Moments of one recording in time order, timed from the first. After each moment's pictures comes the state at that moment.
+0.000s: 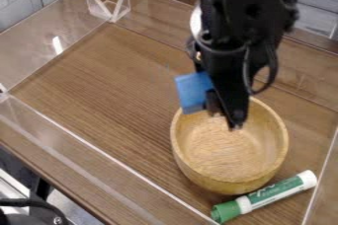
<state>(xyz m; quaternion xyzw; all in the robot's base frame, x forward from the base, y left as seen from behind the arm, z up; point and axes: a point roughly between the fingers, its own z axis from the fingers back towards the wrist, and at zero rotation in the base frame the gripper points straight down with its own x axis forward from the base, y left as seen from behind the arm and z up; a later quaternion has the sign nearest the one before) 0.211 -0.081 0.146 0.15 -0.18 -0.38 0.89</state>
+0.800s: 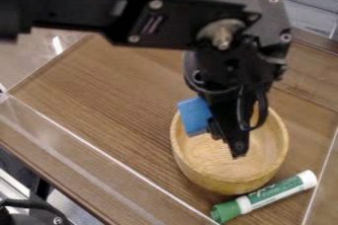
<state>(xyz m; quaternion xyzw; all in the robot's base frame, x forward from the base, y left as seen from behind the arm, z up) 0.202 -0.082 0.134 0.13 -0.22 -0.36 0.90</state>
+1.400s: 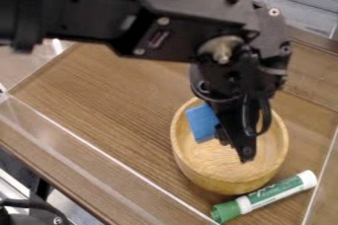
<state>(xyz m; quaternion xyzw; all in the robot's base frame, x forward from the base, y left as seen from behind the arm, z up) 0.209 -0.081 0.125 0.12 -0.23 -0.34 0.91</state>
